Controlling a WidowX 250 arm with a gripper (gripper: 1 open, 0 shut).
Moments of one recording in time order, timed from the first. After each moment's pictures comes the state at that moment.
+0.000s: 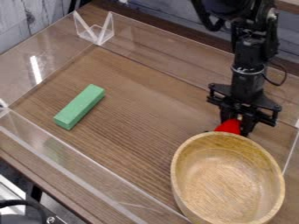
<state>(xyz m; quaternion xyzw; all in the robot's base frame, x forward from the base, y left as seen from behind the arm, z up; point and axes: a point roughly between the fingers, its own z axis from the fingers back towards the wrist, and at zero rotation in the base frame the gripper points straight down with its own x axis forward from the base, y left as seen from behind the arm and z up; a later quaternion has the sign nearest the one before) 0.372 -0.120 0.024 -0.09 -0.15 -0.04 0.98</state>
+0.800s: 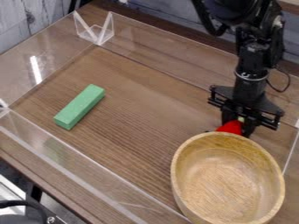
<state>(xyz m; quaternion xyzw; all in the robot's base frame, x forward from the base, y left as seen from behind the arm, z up) 0.369 -0.130 0.021 -0.09 -0.17 -0.03 0.98</state>
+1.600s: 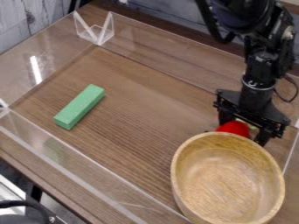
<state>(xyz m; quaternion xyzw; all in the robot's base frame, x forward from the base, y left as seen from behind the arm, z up) 0.352 -0.140 0.020 -0.09 -0.15 -0.04 0.98</state>
